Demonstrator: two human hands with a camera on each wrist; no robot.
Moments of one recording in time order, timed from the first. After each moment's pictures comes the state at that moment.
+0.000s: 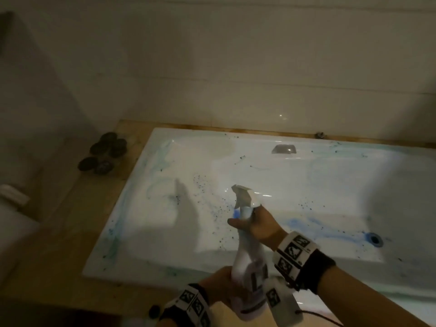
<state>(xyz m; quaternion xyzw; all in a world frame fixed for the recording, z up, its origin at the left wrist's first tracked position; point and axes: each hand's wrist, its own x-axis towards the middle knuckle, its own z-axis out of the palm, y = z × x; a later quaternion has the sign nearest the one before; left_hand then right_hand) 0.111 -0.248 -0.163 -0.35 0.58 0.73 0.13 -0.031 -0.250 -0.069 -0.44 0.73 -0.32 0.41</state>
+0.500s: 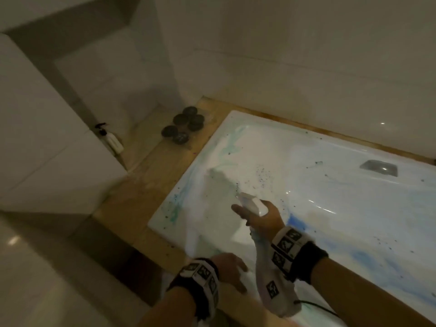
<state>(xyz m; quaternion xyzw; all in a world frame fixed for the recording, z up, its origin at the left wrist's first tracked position) 0.200 -0.300 -0.161 -0.48 0.63 0.56 0.24 0.074 -0.333 -0.134 -0.41 0.65 -0.41 0.49</state>
